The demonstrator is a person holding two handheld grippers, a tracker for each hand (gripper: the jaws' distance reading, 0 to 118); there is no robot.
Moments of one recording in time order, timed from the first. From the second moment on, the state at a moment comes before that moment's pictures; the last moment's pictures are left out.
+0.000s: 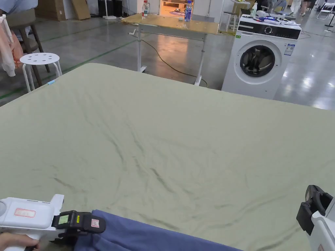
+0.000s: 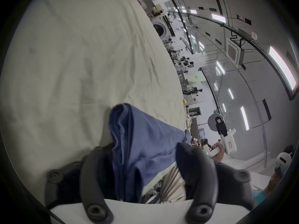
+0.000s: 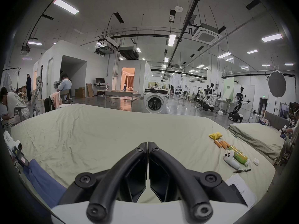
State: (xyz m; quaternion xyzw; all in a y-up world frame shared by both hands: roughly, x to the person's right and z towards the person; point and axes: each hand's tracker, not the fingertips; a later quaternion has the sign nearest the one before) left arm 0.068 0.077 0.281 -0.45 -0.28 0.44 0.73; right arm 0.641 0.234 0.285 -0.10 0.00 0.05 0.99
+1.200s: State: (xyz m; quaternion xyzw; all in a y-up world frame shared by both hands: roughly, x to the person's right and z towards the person) left arm 0.093 0.221 0.292 -0.48 -0.17 0.26 0.82; right arm 0.650 0.230 0.280 -0.10 0.01 0.04 0.99
